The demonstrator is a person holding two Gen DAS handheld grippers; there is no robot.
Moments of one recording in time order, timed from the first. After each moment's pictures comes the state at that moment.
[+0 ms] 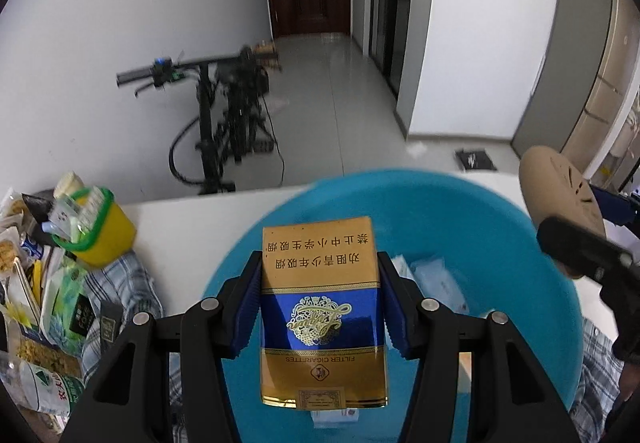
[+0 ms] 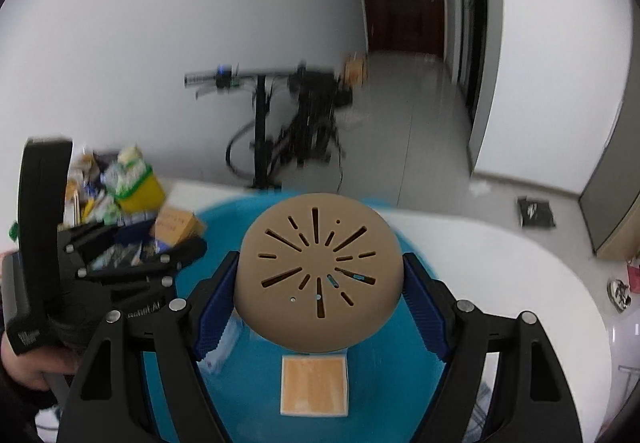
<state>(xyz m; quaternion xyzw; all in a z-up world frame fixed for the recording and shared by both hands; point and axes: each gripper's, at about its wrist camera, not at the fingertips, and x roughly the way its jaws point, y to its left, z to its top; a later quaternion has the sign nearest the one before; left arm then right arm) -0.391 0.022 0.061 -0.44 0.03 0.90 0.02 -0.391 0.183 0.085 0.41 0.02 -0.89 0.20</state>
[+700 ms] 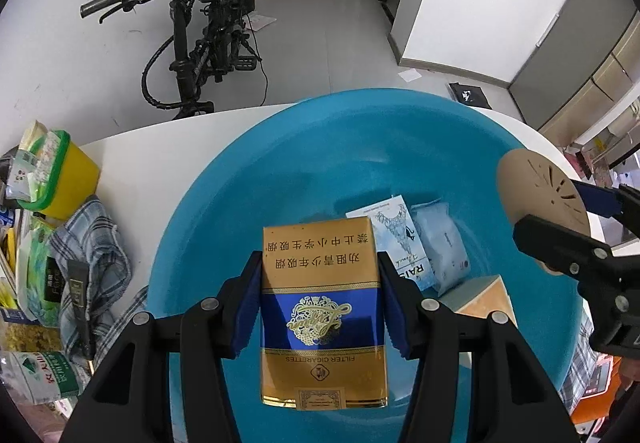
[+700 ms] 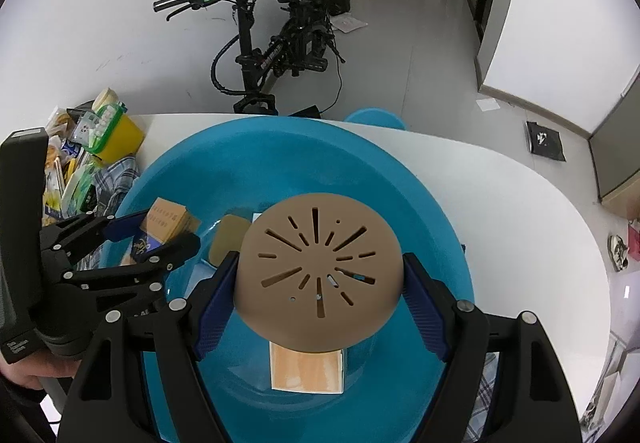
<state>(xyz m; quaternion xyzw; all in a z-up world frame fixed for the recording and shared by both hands) -0.422 0.027 0.018 -0.58 0.00 0.82 0.04 -0.434 0.185 0.045 0.56 0.02 -0.81 0.19</state>
